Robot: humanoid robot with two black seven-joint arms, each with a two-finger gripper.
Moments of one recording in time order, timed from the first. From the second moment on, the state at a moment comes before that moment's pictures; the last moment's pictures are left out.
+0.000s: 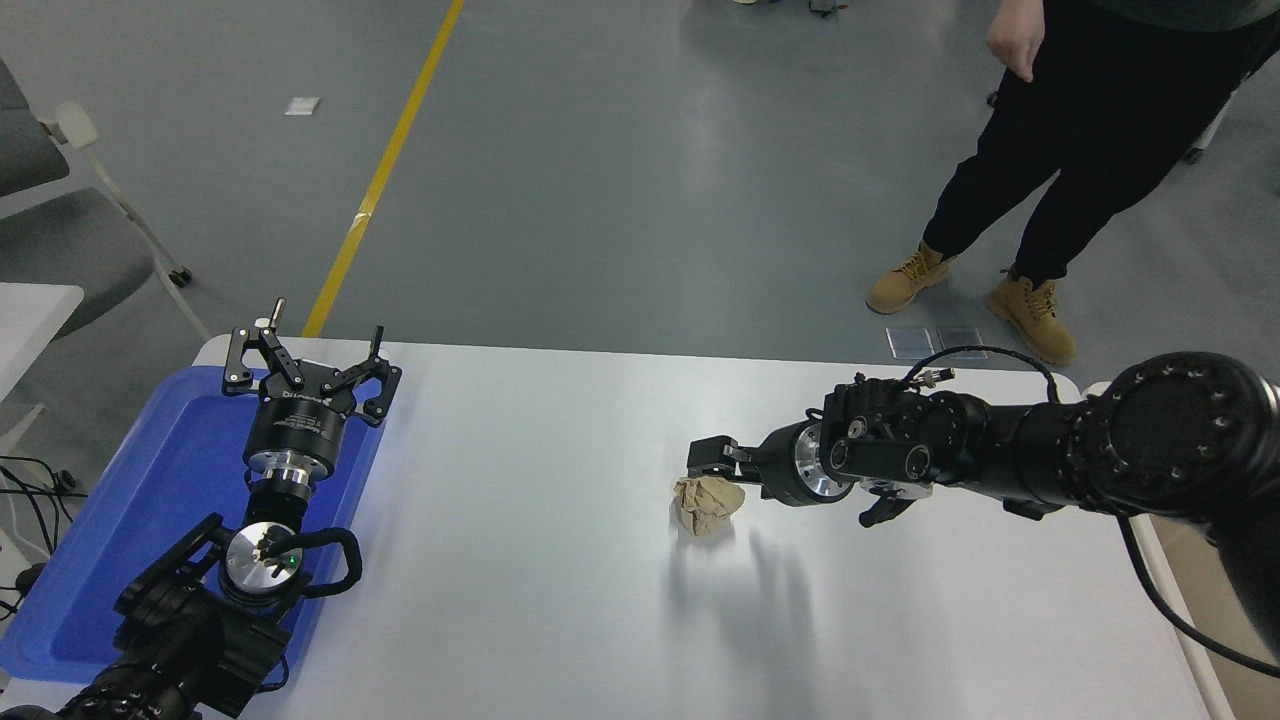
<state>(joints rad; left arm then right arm) -0.50 0.13 -1.12 -0.54 -0.09 -0.62 -0.36 1.26 0.00 -0.82 0.79 -0.14 0.17 0.06</state>
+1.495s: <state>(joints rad) -0.50 0.13 -1.12 -0.54 -0.09 -0.62 -0.36 1.05 0.00 -0.59 0.62 -0.35 0.17 0.06</state>
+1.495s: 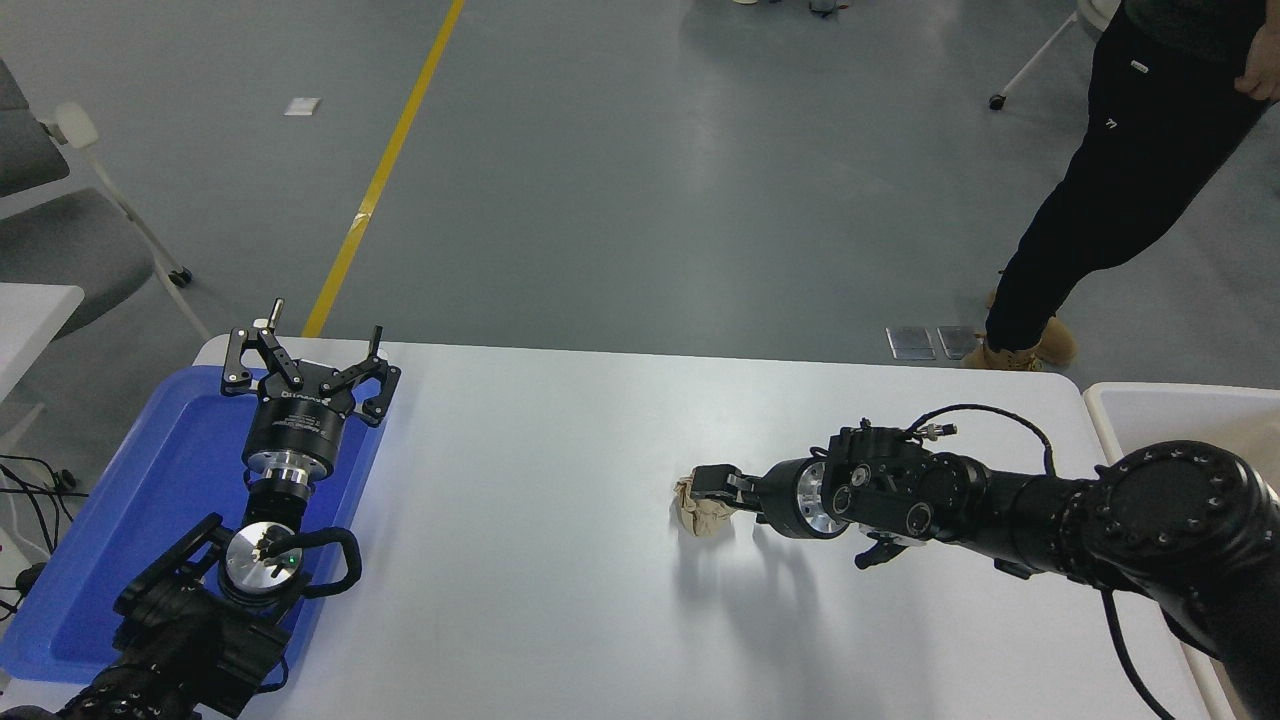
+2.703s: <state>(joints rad) -0.50 0.13 -1.12 -0.54 -0.09 -0.62 -0.36 1.06 0.00 -0.52 0.65 -0.41 0.18 0.06</state>
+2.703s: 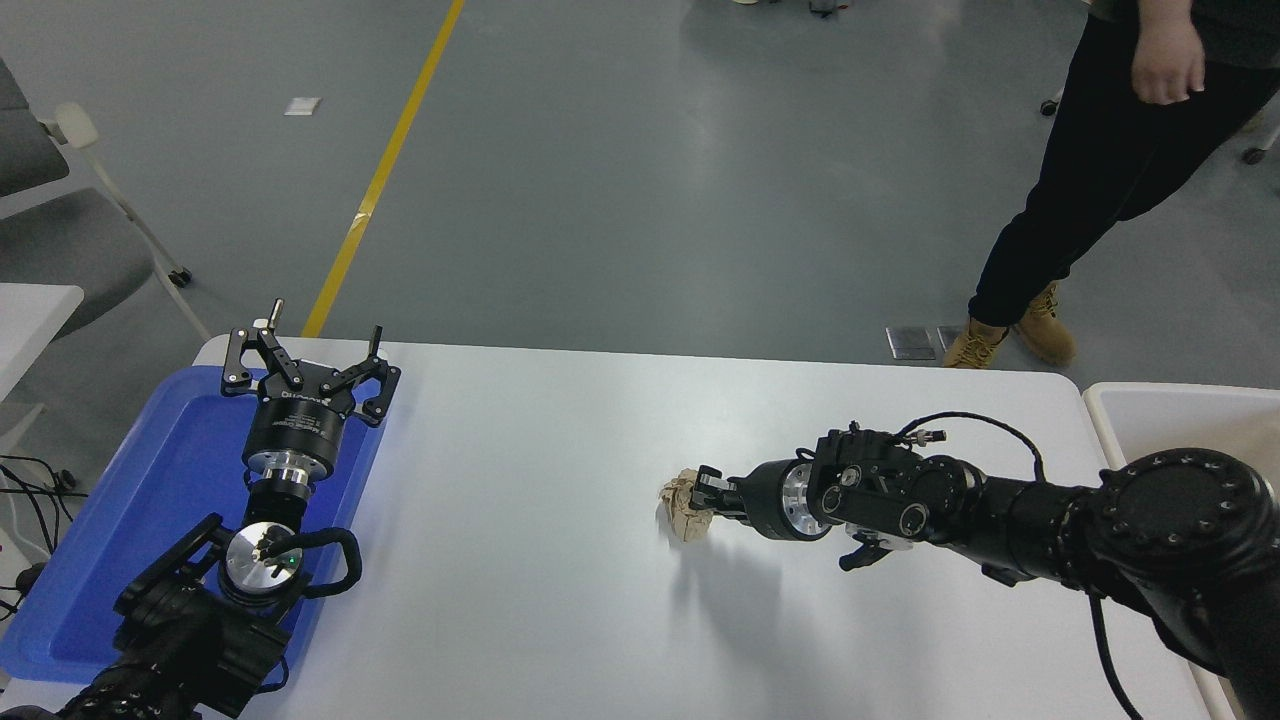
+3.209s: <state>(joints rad) -0.50 0.13 -1.12 -0.54 -0.09 -0.62 -0.35 1.34 -0.04 -0.77 0.84 -0.37 0.22 0.06</state>
